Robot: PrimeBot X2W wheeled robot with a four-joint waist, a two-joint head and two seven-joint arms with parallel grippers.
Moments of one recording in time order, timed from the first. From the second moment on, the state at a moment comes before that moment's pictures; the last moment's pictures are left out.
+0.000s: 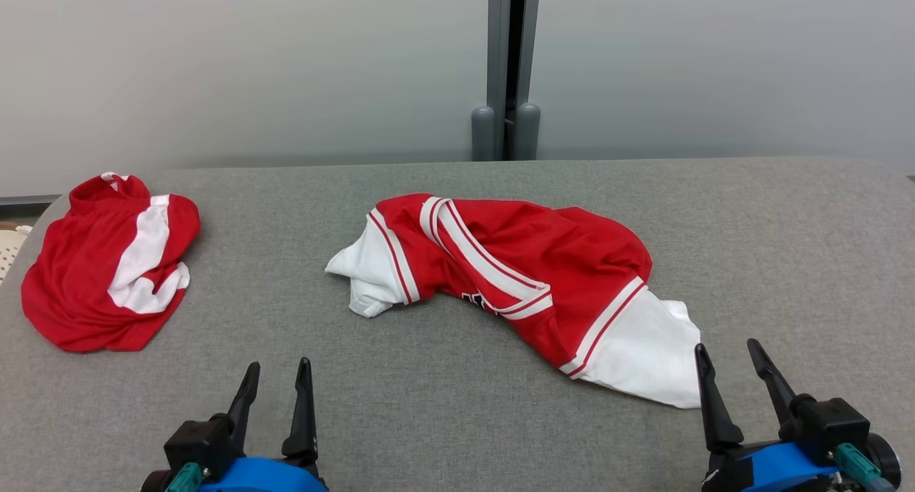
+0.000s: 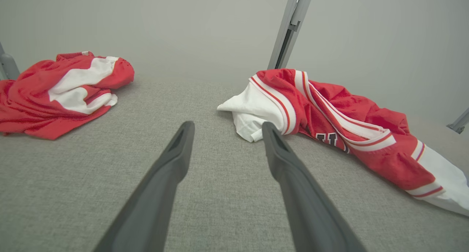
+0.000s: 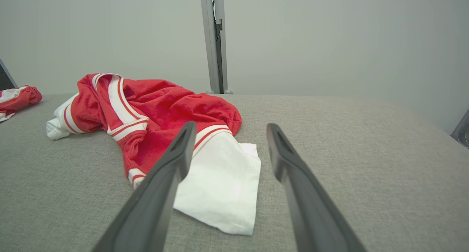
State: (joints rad) left arm -0.05 0.13 -0.23 0.39 -0.39 -0.04 -0.26; right arm -0.03 -0.05 -0.05 0.29 0.06 0.13 -0.26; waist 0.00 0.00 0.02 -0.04
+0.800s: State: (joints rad) left arm 0.00 0.06 -0.14 0.38 -0.29 -0.10 -0.26; right arm -0.04 -0.05 -0.02 0.34 0.08 0.13 -0.26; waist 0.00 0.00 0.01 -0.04
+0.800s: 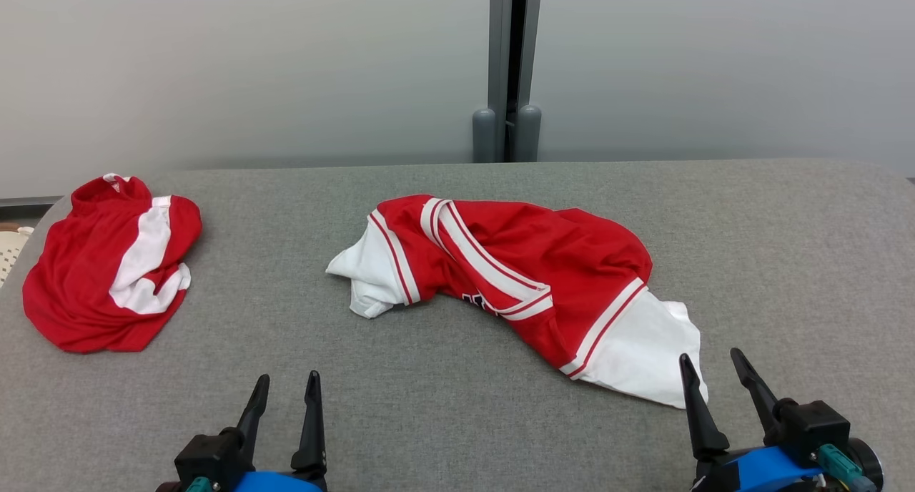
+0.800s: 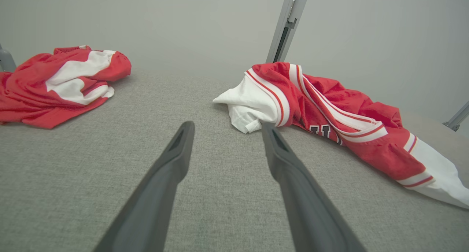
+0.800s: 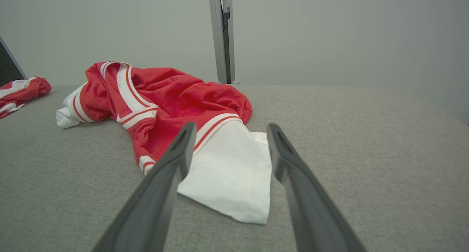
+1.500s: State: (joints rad) left arm -0.03 0.05 -0.11 0.37 -0.25 -0.11 -0.26; right arm -0.15 -0.05 0.12 0.56 -0.02 0.13 -0.26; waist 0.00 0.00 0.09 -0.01
